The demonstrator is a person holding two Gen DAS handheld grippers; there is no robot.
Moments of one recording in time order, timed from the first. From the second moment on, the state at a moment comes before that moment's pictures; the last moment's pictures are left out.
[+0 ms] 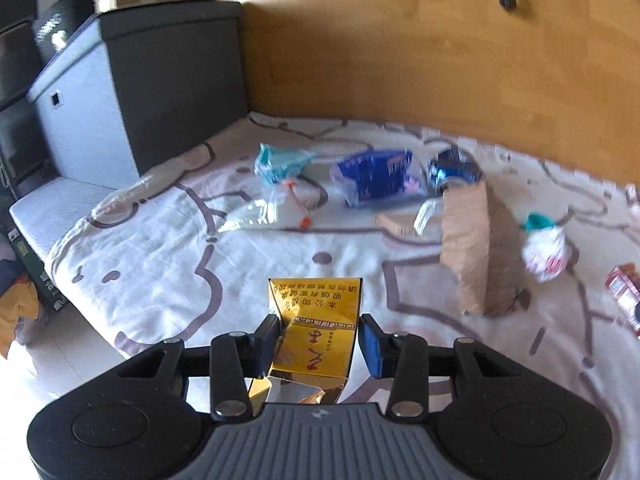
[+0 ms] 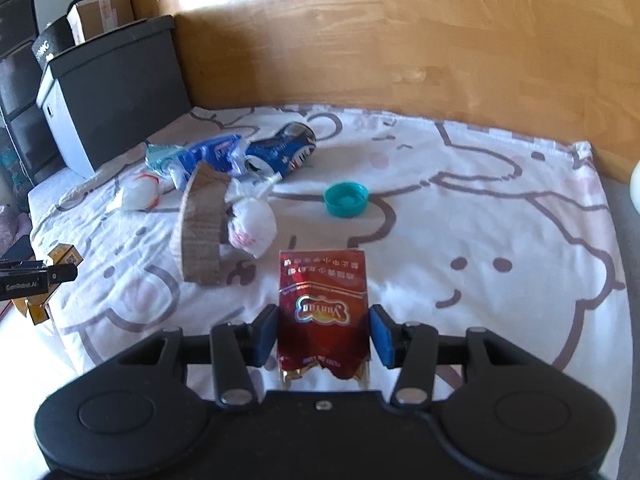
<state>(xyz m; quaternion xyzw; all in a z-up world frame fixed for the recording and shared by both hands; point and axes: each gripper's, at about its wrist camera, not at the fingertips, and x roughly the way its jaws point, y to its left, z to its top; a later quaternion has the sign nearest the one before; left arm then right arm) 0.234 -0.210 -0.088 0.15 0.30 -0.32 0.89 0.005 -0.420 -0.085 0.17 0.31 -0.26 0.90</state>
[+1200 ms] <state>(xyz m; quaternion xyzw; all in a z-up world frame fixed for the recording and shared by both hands) 0.223 0.020 -0.122 0.04 0.36 -0.15 0.92 0.163 -0.190 -0.113 0.04 0.38 -0.05 0.93</state>
